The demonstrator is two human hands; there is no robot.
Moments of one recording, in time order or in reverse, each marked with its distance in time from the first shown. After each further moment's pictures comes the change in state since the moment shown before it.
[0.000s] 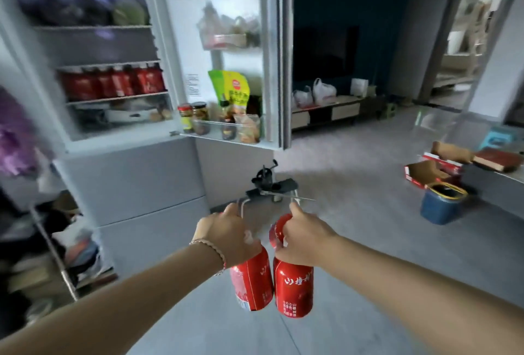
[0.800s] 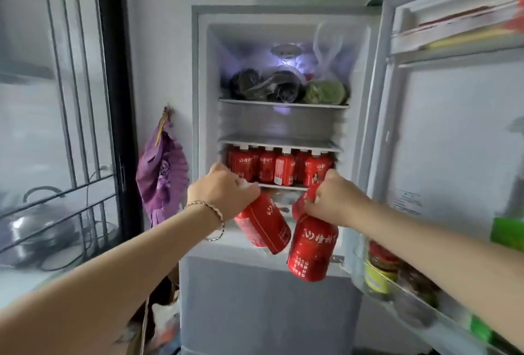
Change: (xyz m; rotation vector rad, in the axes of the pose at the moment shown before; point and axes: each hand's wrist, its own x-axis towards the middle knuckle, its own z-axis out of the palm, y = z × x) left_hand 0.280 -0.524 -0.114 -0.224 0.552 -0.788; right_hand 0.577 -0.292 -0.204 -0.003 0.372 -0.461
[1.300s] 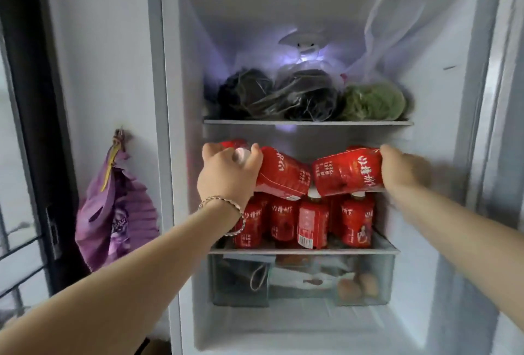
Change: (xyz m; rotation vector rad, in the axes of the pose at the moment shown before) left_hand 0.296 -0.036 0.083 -0.534 0.269 0.004; right_hand 0.296 0.056 0.019 0.627 0.775 0.808
